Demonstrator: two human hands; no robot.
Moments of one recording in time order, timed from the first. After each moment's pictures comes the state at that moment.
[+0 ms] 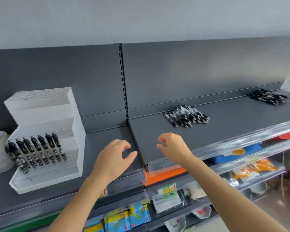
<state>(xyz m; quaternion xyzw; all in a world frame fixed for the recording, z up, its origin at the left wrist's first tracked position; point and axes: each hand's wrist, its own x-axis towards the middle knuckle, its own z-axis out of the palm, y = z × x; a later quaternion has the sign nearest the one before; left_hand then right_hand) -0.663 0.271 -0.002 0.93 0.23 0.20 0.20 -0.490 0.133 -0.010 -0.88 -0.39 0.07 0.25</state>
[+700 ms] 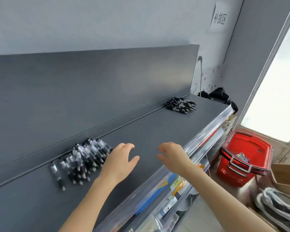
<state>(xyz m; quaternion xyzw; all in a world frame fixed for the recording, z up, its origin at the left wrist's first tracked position) -0.254 0.103 -0.019 0.96 0.03 0.10 0.24 -0.184 -0.090 -0.017 -0.95 -0.20 0.01 0.23</state>
